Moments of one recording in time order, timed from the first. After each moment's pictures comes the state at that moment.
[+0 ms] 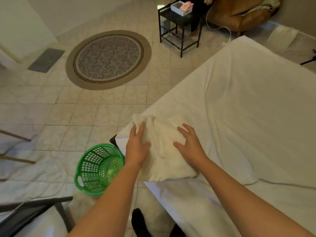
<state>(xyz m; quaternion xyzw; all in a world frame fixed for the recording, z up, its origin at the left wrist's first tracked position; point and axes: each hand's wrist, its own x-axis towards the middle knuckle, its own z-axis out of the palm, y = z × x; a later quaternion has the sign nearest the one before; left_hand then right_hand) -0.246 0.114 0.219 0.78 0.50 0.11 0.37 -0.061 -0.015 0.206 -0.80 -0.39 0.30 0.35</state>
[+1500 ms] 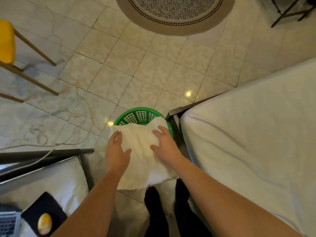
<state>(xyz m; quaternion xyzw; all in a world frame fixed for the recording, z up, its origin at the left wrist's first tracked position) -0.628 0.306 -0.038 0.61 0.71 0.01 0.35 -0.427 0.290 -0.038 -0.72 -0.51 0.46 0.10</state>
